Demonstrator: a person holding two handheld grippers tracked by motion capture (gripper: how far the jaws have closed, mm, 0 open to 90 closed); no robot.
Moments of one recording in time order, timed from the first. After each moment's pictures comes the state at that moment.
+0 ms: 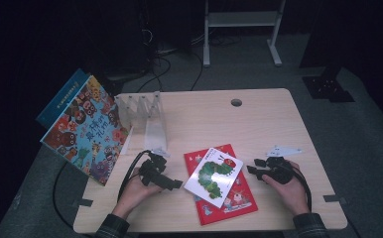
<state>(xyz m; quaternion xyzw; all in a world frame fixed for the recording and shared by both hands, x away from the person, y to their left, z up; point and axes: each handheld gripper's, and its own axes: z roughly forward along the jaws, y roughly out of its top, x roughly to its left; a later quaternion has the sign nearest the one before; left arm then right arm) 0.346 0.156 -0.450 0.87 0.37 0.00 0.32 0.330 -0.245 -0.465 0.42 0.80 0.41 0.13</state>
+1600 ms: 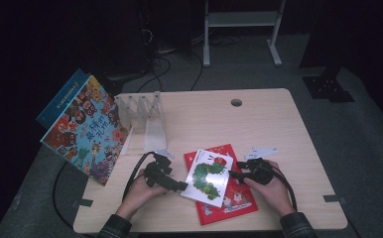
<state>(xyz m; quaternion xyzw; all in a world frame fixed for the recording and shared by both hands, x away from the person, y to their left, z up) 0.344 0.145 -0.454 0.87 0.36 -0.04 0.34 0.335 -0.193 -0.471 0.36 0.83 0.41 0.10</state>
